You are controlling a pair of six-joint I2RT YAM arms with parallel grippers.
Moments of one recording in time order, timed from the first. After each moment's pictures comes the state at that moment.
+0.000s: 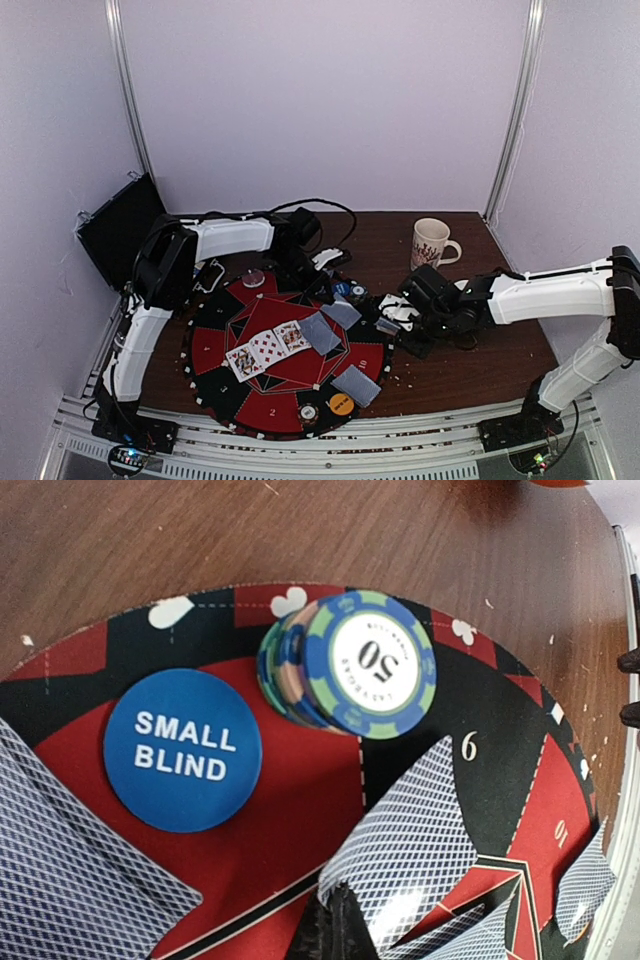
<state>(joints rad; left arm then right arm) -0.70 2.40 1.97 -0.79 0.57 0.23 0.88 1.45 0.80 -0.45 0.16 -0.11</state>
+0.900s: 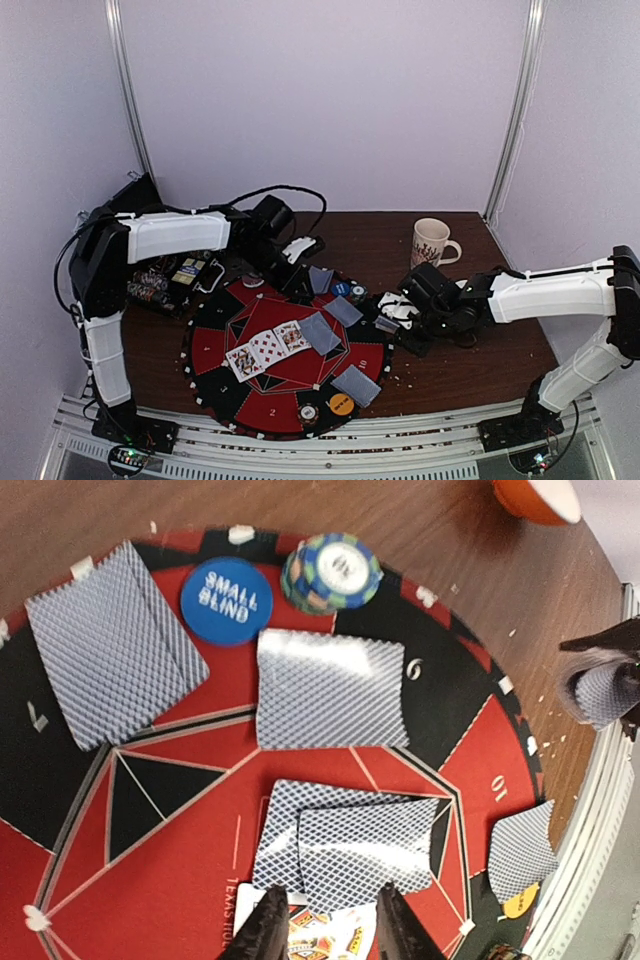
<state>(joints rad) -0.71 1.97 1.54 -0.66 0.42 -0.01 0.88 1.45 0.81 -0.45 0.16 -0.12</state>
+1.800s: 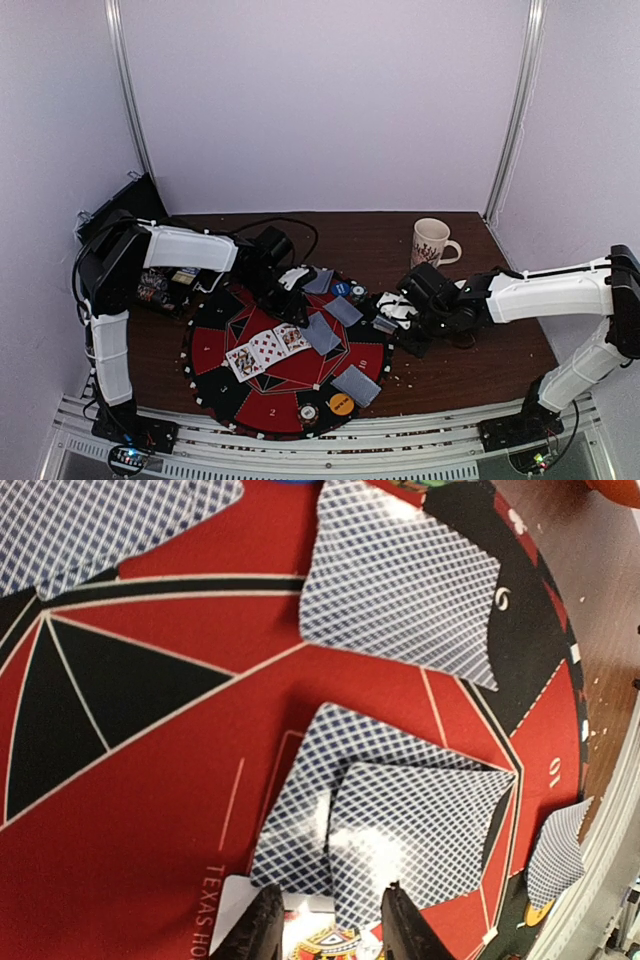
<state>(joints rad) -0.72 2.02 1.37 -0.56 0.45 -0.14 0.88 1.46 0.81 -0.43 0.13 -0.10</state>
